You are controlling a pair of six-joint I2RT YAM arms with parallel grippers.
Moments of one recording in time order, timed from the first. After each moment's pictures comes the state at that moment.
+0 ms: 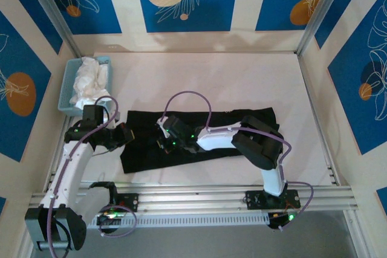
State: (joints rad) left arm 0.01 0.94 0.76 -0.94 0.50 -0.43; right arm 1.03 1.94 1.08 0.09 -0.08 0.39
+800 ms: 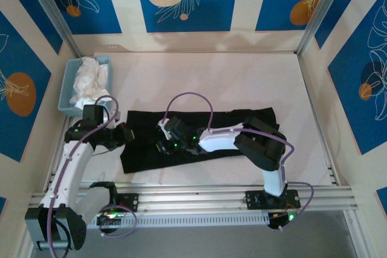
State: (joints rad) left arm 0.01 0.95 0.76 -0.93 0.50 -0.42; right arm 1.04 1.93 1.05 0.08 -0.09 0.39
